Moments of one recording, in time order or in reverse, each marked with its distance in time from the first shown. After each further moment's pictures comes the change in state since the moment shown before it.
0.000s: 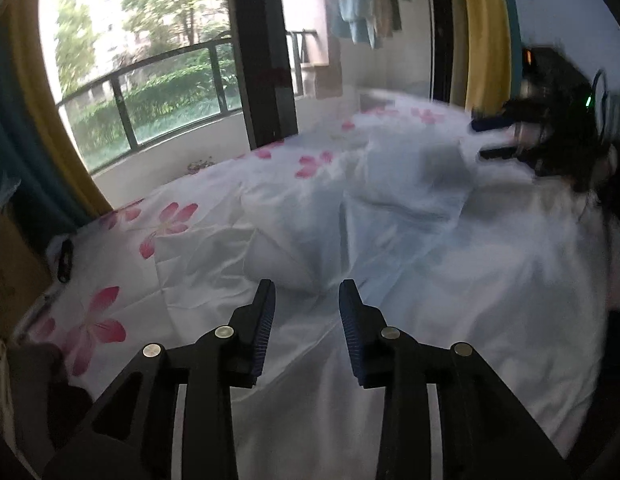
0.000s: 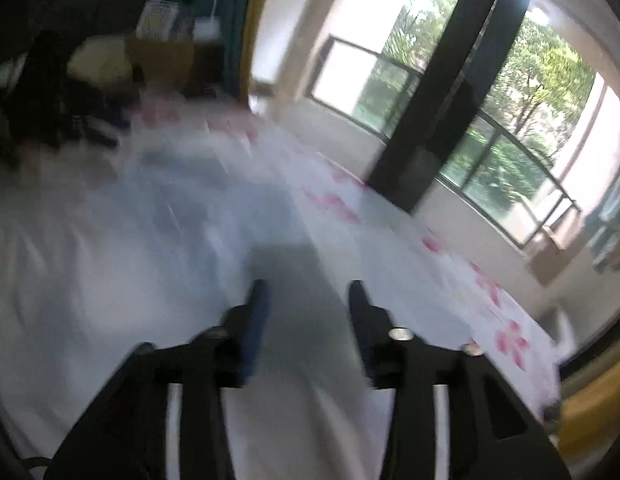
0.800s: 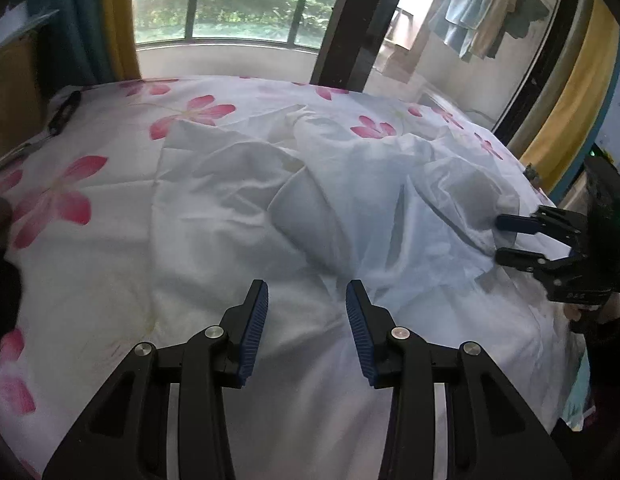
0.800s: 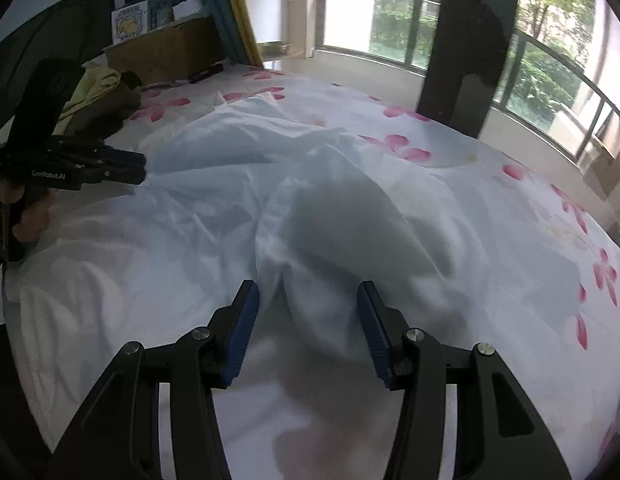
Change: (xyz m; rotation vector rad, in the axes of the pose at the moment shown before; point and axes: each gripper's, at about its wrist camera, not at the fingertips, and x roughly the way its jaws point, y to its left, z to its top) left arm 0.041 0.024 -0.022 -0.432 0.180 0.014; right arm 0.044 0.026 -0.017 0.234 0.212 0.174
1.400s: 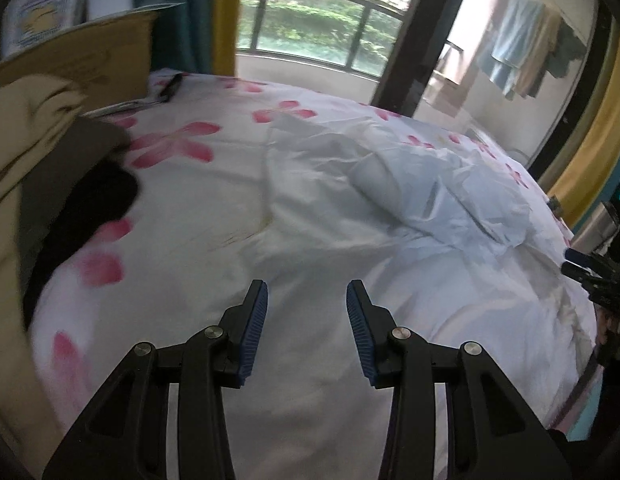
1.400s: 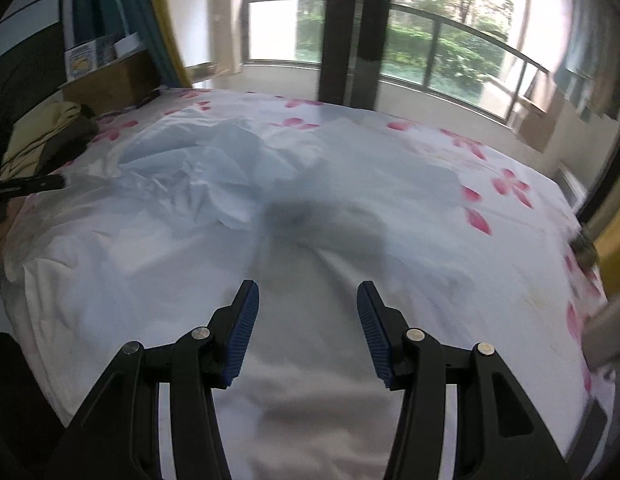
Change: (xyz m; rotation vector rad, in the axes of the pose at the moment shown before) left arm -0.078 0.029 -0.063 -0.152 -0.089 0.153; right arm -0.087 -0.038 -0.075 0.182 -0.033 -0.188
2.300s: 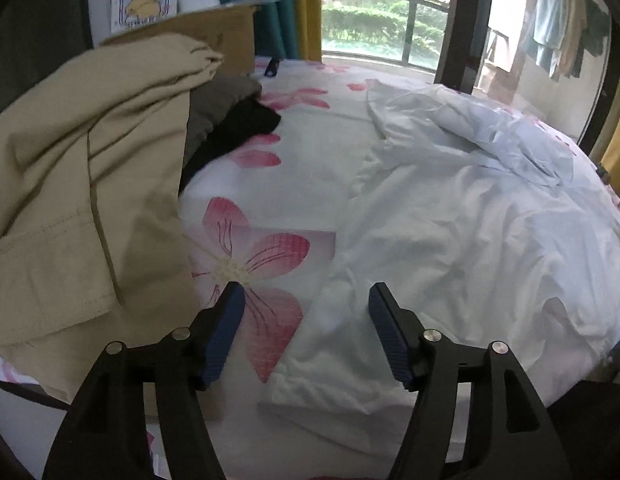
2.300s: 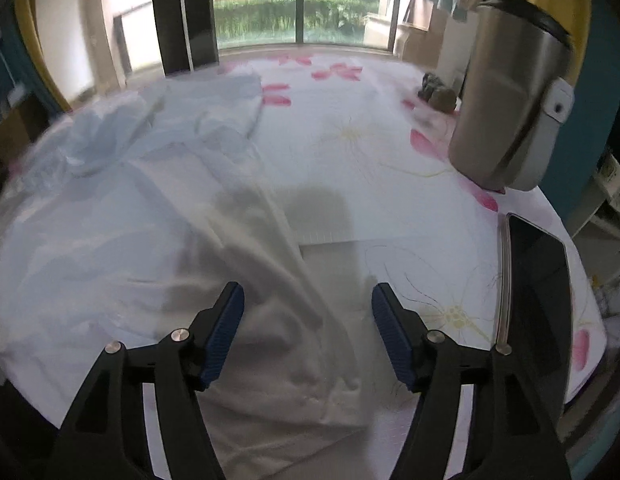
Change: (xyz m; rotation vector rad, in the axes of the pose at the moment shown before) left arm -0.062 0.045 -0.084 0.034 -0.002 0.249; right arm -0.045 -0.108 -0.107 0.330 0.080 -0.224
